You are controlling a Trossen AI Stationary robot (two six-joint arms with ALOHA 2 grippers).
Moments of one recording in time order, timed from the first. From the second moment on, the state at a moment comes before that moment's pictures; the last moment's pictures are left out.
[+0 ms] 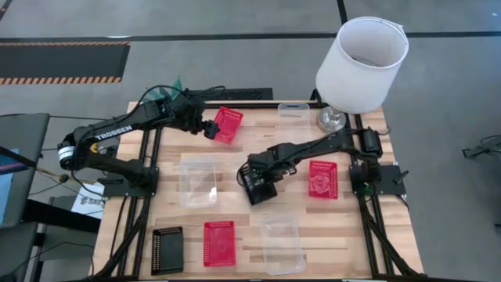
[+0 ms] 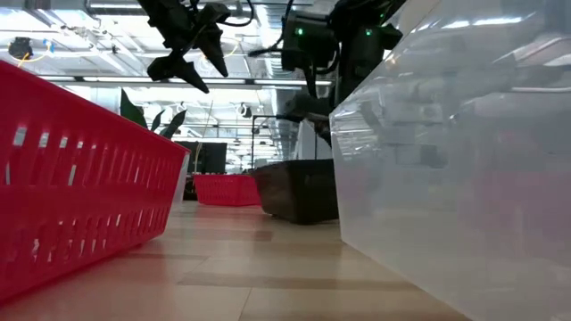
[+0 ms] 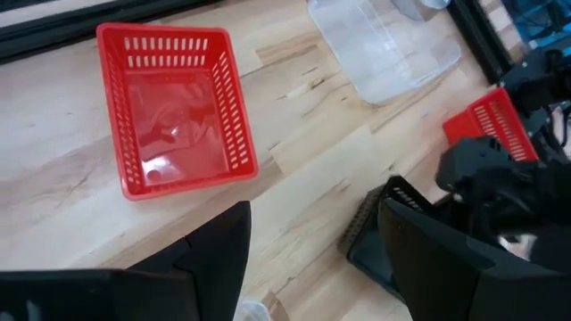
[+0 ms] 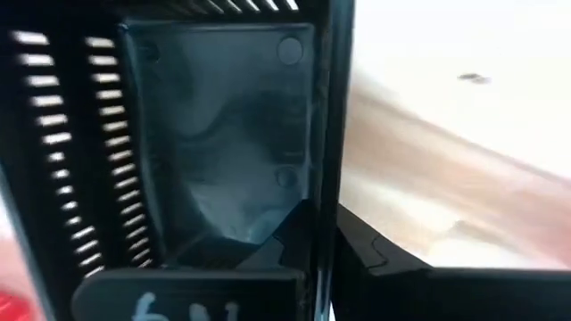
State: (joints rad) left arm 0.45 1.22 1.16 -0.79 0.05 -0.65; right arm 0.01 1.97 1.42 -0.81 -0.06 1.21
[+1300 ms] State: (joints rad) left arm 0.14 1.32 1.16 -0.82 -0.19 -0.80; right arm 0.05 1.67 1.25 -1.28 0.16 1.25
